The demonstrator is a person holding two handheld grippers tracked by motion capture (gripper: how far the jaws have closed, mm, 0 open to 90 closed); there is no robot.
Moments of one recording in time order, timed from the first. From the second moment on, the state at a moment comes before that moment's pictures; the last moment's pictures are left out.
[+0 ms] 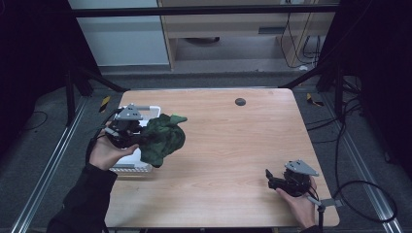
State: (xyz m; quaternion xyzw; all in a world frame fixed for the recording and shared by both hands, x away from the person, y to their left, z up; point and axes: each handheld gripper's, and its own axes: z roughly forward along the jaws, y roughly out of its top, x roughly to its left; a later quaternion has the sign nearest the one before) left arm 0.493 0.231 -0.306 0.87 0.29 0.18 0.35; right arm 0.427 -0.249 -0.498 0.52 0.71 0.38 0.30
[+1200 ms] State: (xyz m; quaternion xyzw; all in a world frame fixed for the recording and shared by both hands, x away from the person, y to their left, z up) left arm 0.499 0.149 -0.316 0.92 0.18 0.13 0.31; right arm 0.427 -0.249 -0.497 0.52 0.71 0.38 0.30
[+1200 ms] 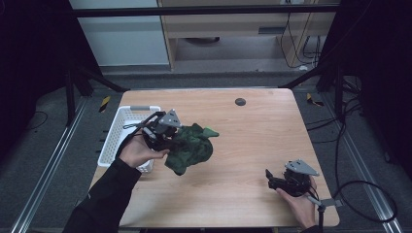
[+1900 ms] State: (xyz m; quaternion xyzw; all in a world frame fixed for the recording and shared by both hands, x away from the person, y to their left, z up) left arm 0.508 0.114 -0.338 0.94 0.15 0.11 0.27; right arm 0.427 -0.249 -0.497 0.52 0.71 0.38 0.29
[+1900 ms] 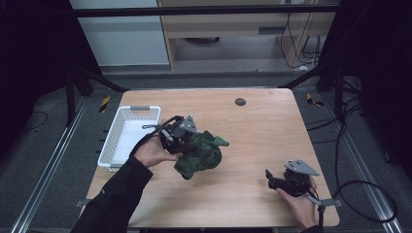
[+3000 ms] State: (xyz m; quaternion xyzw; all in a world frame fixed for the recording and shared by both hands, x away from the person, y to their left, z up) left arm 0.517 0.079 -0.389 0.96 0.13 0.08 0.25; right arm 0.427 -0.248 -0.497 0.51 0.71 0.38 0.29
